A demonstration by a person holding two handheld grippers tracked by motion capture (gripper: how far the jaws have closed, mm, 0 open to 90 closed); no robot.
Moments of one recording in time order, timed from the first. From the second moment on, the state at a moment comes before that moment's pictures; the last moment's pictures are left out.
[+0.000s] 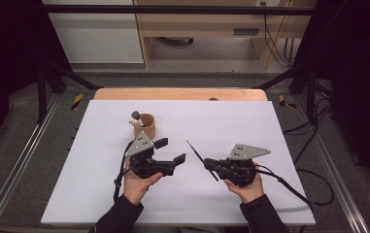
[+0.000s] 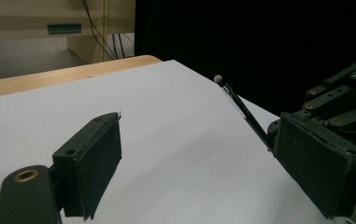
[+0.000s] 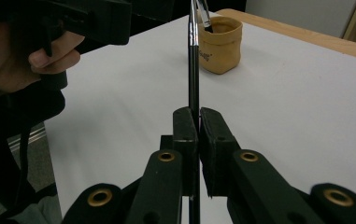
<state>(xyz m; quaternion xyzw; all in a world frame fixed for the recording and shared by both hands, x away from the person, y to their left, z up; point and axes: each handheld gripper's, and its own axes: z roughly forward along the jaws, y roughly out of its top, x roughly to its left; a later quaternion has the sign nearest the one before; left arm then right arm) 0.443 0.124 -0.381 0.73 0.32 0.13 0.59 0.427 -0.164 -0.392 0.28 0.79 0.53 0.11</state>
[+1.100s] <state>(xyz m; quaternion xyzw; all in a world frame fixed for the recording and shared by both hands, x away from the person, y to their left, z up) 0.446 0.094 -0.391 0.70 0.32 0.08 0.63 0.422 -0.160 -0.390 0.27 0.78 0.55 0.12</state>
